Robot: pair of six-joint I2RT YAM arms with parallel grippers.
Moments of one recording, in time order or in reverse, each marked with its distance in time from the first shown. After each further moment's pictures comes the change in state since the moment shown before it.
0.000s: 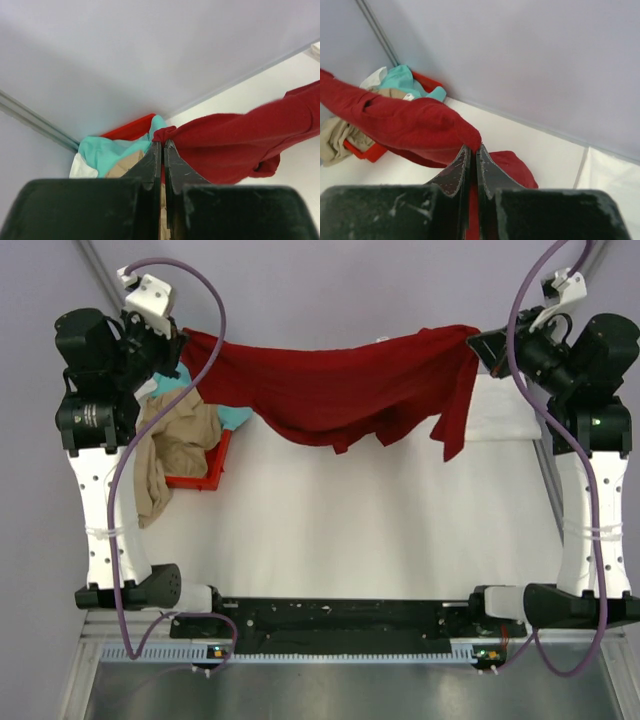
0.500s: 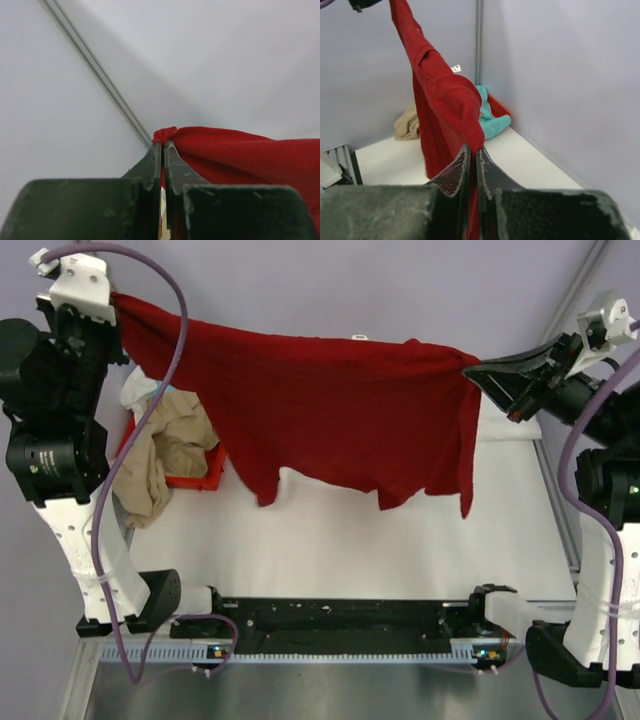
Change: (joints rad) left arm 0.008 -0.013 0.303 -0.076 -0.309 0.050; right arm 0.001 -0.219 -0.017 0.058 -0.368 0.055
